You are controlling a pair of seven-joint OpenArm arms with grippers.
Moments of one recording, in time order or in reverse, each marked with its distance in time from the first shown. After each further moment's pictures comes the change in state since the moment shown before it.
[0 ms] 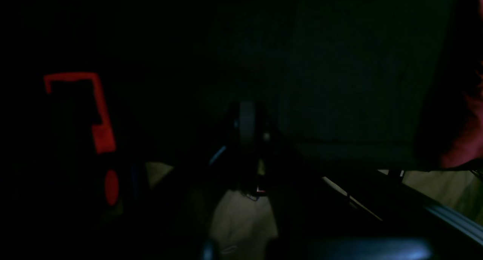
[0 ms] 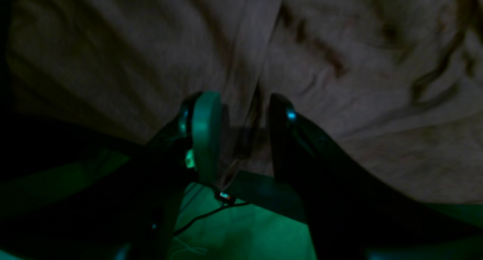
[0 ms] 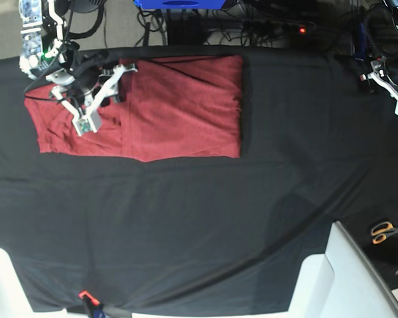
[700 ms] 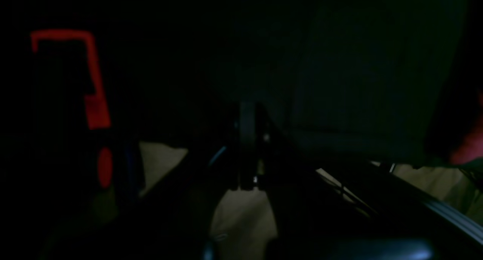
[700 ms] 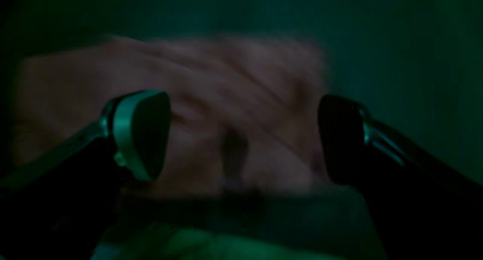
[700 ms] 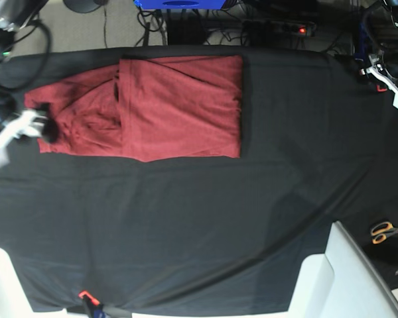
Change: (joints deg) left arm 0.0 0.2 0.1 -4.0 0.0 0.0 0.0; right arm 17.7 2.4 43.5 -20.1 16.8 24.3 -16.9
